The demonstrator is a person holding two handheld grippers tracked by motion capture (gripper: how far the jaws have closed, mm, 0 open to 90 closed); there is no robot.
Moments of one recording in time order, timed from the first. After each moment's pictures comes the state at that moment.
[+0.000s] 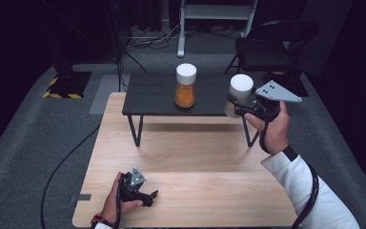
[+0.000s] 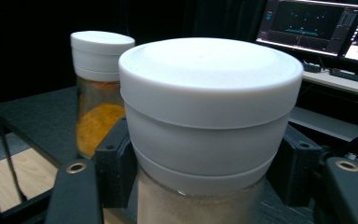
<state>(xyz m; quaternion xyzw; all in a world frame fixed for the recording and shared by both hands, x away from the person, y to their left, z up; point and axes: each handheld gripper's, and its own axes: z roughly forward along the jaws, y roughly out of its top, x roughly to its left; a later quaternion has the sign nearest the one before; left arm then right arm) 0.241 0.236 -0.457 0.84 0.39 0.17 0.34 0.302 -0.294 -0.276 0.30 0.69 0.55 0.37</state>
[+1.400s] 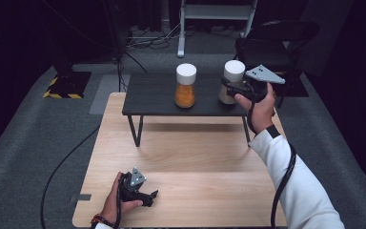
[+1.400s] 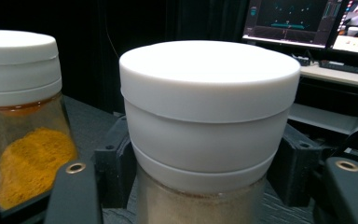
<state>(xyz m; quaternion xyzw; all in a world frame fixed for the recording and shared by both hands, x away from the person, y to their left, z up) 0.241 0.236 -0.457 0.84 0.39 0.17 0.34 0.367 -0.276 -0.288 0.34 0.67 0.55 0.37</state>
